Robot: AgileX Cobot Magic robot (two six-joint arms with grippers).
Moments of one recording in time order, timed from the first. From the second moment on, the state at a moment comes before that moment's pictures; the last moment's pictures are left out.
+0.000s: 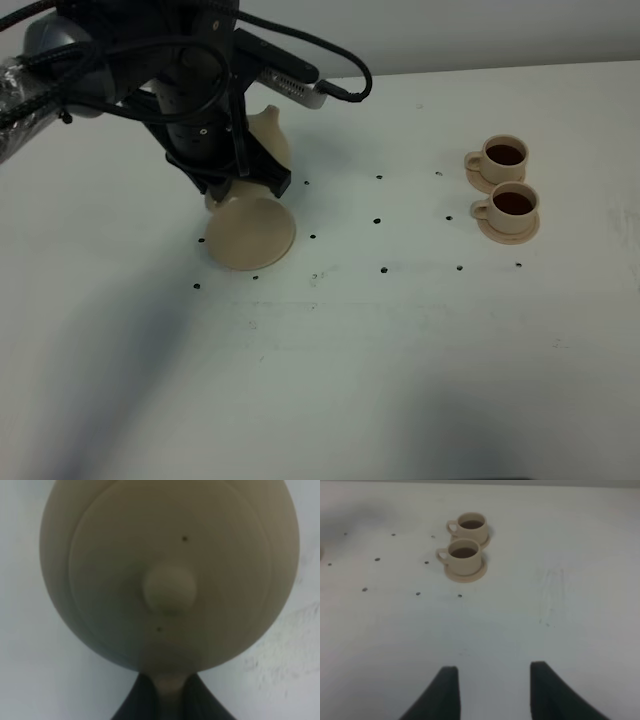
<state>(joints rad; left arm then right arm) -0.53 1.96 -1.68 0.22 1.18 -0.06 -0.05 -0.01 -0.51 0.18 1.09 -0.16</state>
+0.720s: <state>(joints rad) -0.41 1.84 -1.26 0.11 0.73 -0.24 -0.05 -0.01 -0.51 0.18 1.09 -0.16</state>
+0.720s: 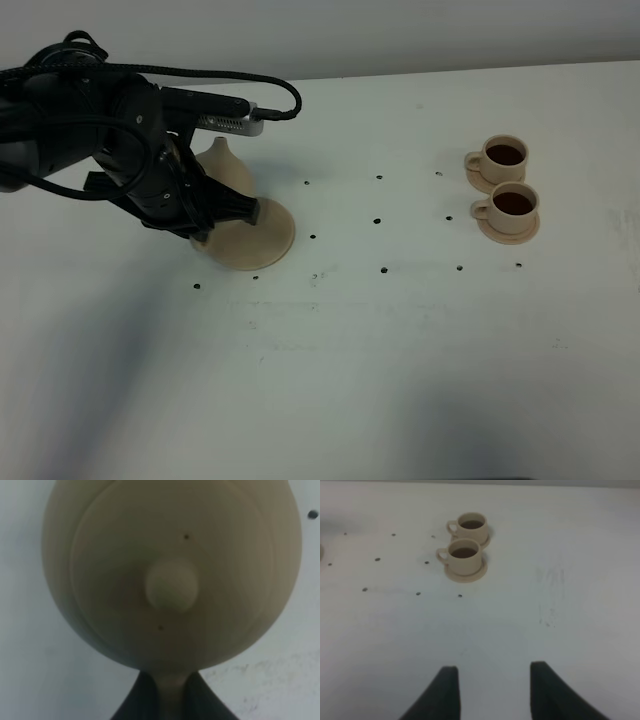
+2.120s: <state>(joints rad) -0.41 1.98 -1.26 -0.03 0.62 -0.21 -0.05 -0.01 -0.51 0.18 1.09 -0.16</state>
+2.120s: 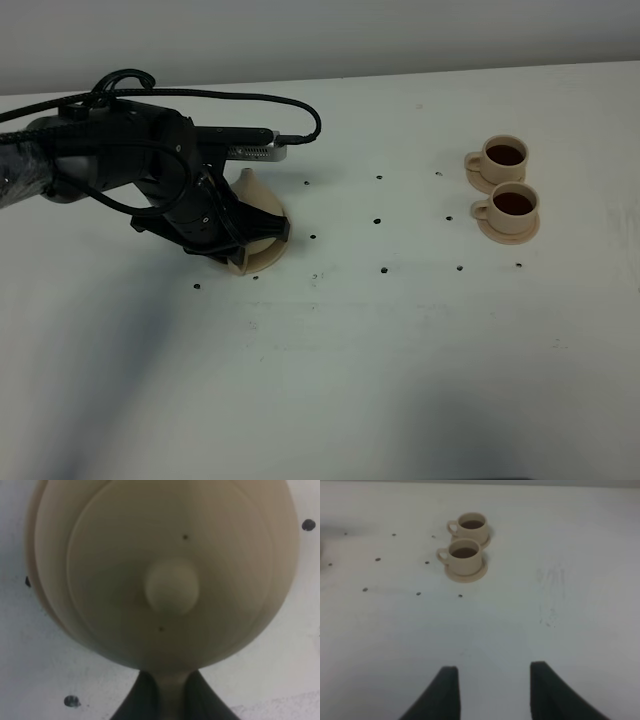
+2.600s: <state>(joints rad) -0.40 1.95 -1.26 0.00 0.66 -0.21 -0.05 -0.01 -0.51 0.18 1.09 -0.16</state>
